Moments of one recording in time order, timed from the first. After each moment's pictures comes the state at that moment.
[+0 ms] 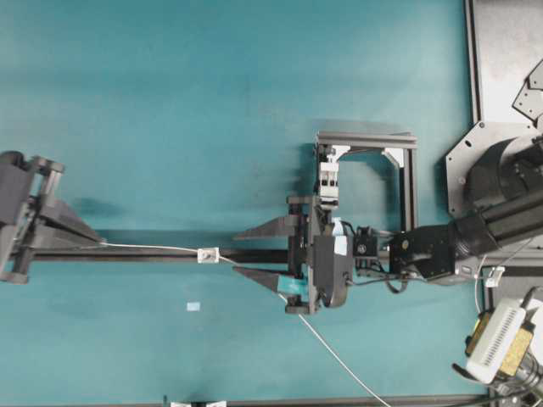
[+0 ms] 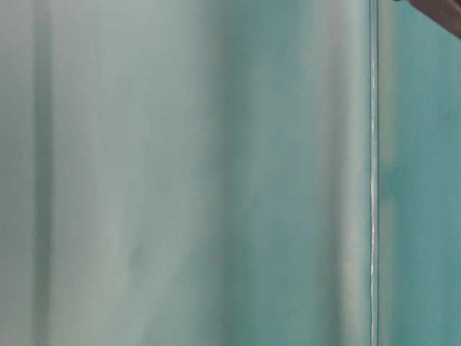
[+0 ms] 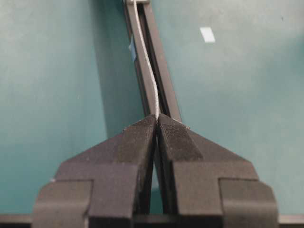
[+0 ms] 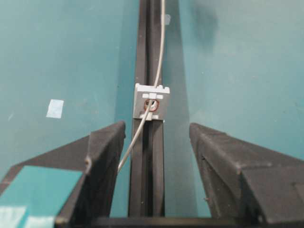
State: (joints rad) left arm -0.29 -0.10 1.23 -0.04 -0.71 -0.11; right arm 0.48 0.23 0.90 0.67 -0.90 -0.22
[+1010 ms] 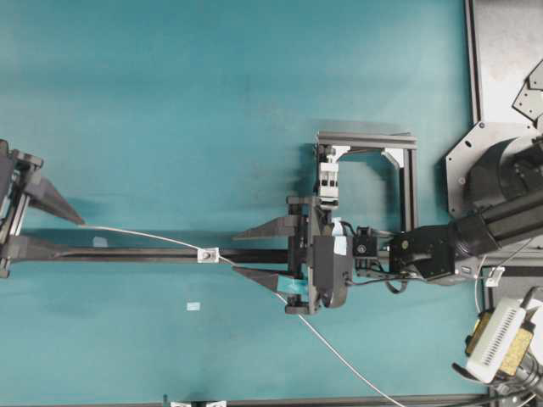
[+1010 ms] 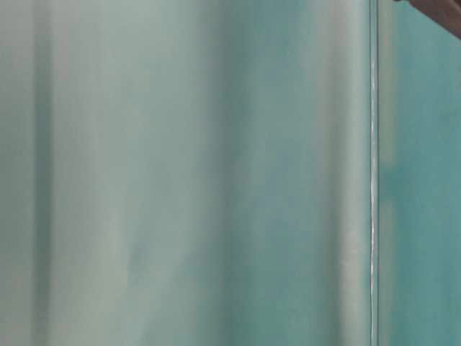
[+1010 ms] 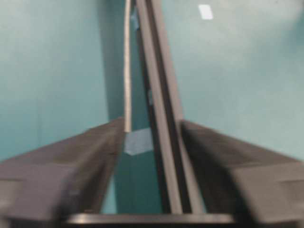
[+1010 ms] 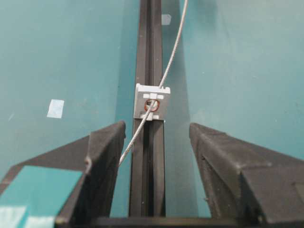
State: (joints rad) left arm -0.30 -0.23 1.26 -0.04 -0.53 -0.19; right arm 0.48 0.23 0.90 0.67 -0.90 -0.22
